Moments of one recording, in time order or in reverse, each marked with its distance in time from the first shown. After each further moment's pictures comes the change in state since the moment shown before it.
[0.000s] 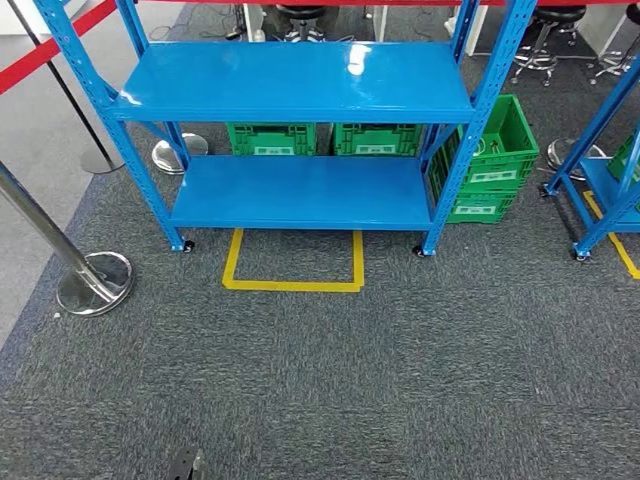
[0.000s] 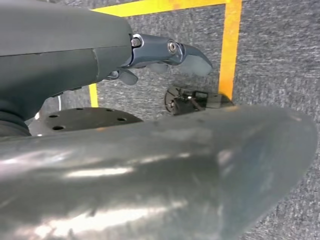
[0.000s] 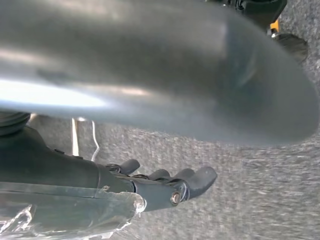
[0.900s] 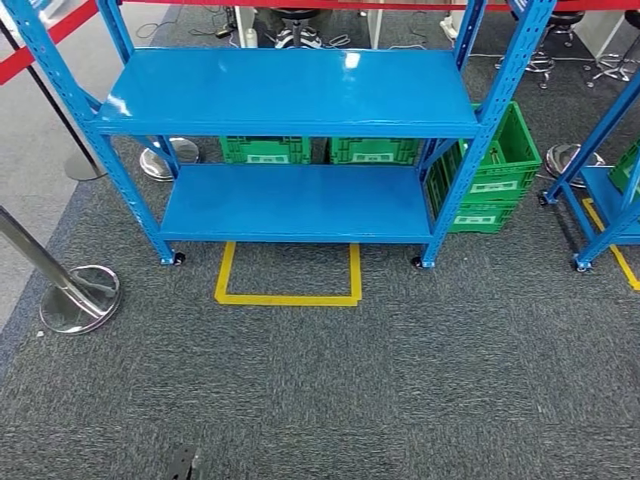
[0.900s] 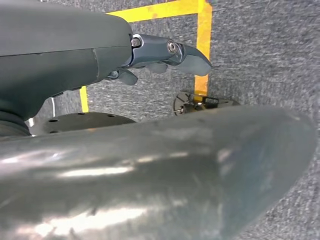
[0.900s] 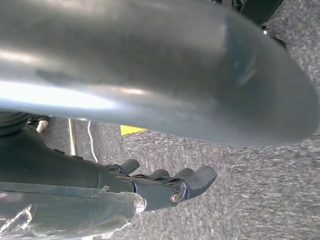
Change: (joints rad) left arm -0.007 -0.002 -0.007 0.000 -0.001 0.021 0.002; right arm -0.007 -0.009 -0.010 0.007 -0.046 0.002 0.009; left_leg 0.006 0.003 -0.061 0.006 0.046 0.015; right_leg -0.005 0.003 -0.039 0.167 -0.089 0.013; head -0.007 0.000
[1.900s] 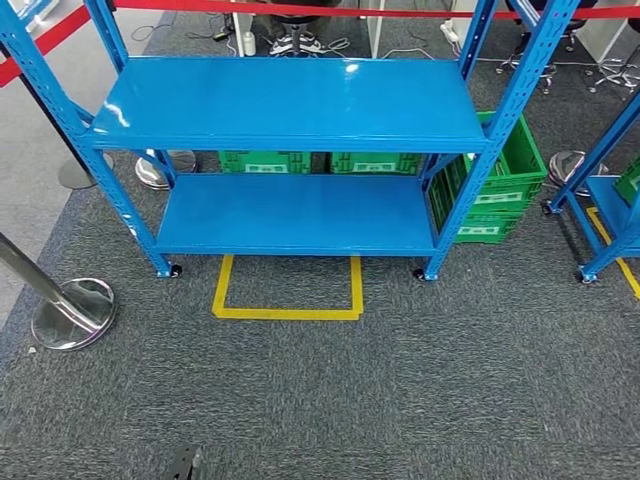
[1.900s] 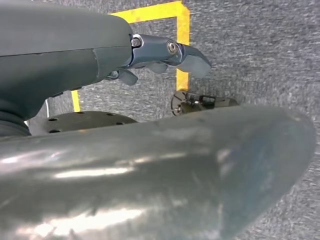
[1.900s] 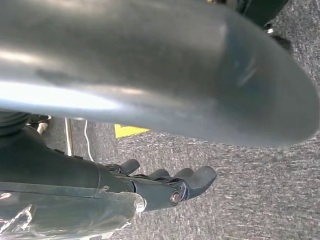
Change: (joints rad) left arm 0.000 0.001 -0.010 0.000 0.004 -0.007 0.002; right arm 0.001 -0.006 0.000 0.010 0.006 -0.003 0.008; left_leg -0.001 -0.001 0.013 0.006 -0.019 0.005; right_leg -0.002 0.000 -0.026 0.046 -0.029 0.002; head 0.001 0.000
